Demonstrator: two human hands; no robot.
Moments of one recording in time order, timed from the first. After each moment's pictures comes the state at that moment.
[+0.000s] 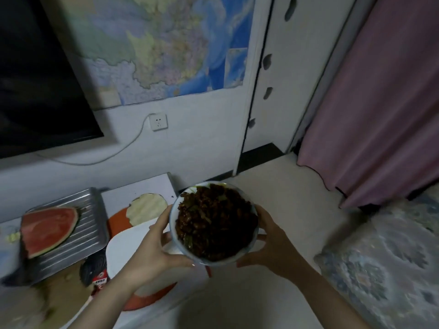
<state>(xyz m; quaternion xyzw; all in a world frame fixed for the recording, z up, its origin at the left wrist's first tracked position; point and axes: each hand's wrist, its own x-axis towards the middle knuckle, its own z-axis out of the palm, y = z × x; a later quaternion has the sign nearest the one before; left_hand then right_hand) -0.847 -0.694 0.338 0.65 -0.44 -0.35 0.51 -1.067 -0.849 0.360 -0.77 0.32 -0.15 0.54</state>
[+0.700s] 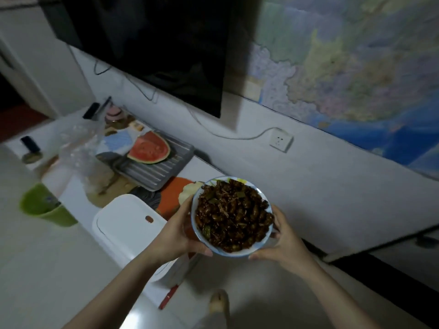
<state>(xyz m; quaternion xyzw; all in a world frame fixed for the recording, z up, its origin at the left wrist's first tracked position) -0.823 -0.912 0.297 0.76 -0.10 -0.11 0.63 -0.818 -1.182 0.309 -0.83 -0.06 0.16 0.54</state>
